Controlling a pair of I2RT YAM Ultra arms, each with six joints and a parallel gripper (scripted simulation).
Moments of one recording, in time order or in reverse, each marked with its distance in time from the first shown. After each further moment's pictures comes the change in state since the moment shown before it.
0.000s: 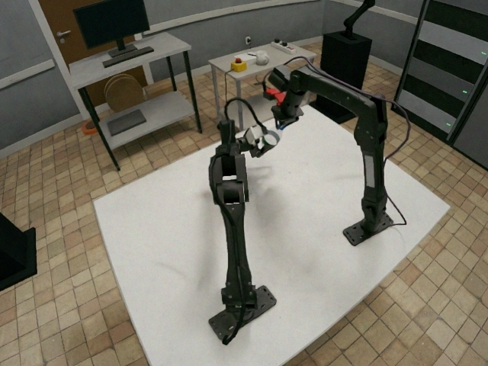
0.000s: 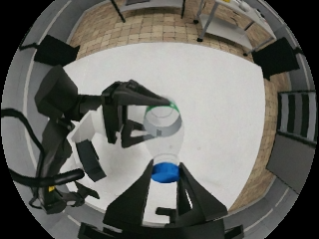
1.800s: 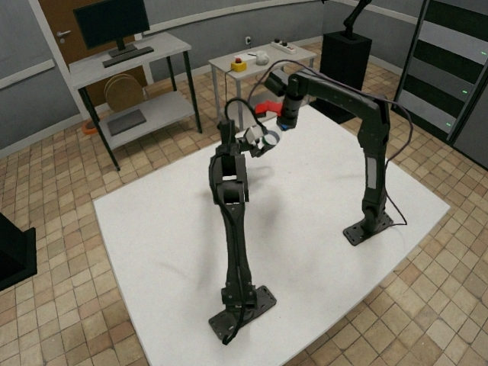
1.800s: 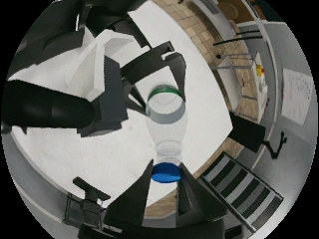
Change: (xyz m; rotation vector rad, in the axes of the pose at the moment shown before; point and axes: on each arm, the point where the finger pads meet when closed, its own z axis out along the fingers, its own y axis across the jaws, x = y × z) left arm 0.000 0.001 0.000 -0.002 -0.003 0.009; right arm 0.010 -0.006 -0.009 0.176 0.023 -0.881
